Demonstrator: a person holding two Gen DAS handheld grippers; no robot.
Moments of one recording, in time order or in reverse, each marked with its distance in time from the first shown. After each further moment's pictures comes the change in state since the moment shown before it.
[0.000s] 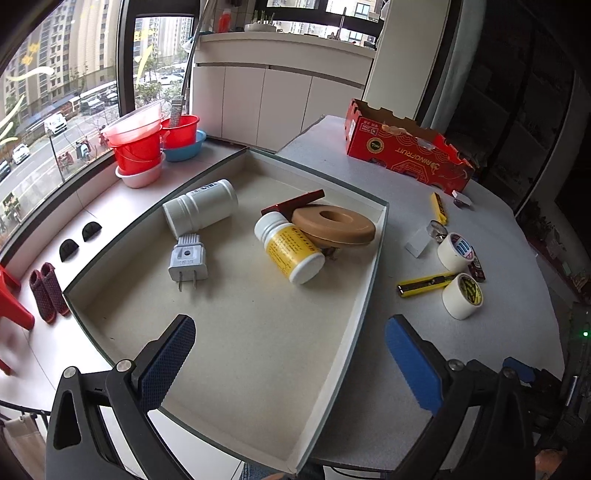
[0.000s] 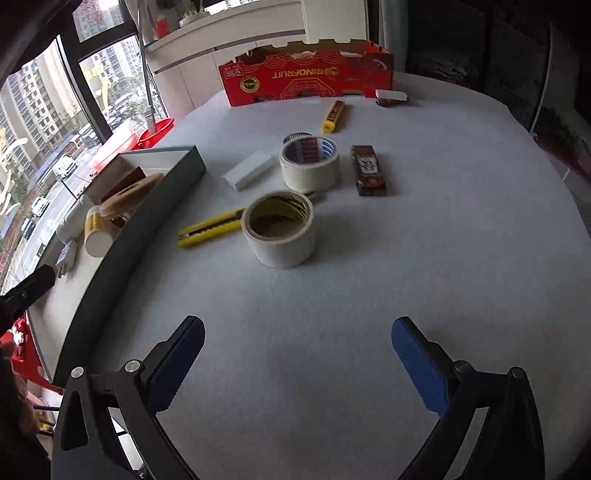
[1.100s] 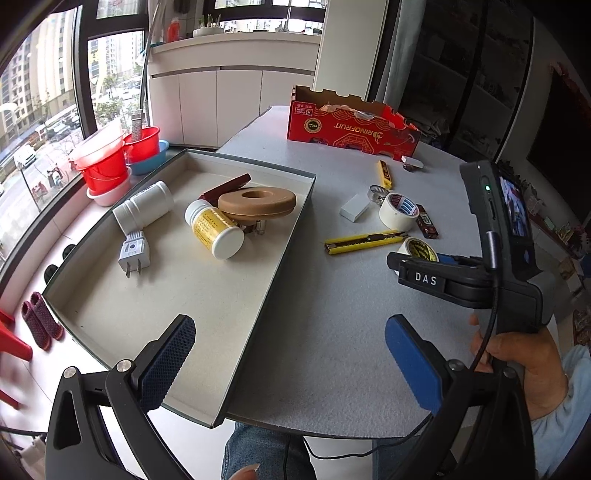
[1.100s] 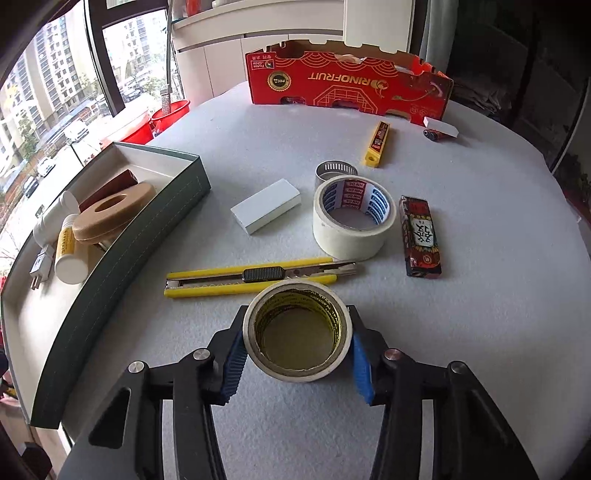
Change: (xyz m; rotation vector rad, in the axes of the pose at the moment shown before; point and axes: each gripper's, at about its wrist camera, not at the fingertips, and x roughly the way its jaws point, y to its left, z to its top) left arm -0.019 -0.051 -0.018 0.146 0.023 -0.060; right arm 0.027 0.027 0.058 -0.147 -0.040 0.033
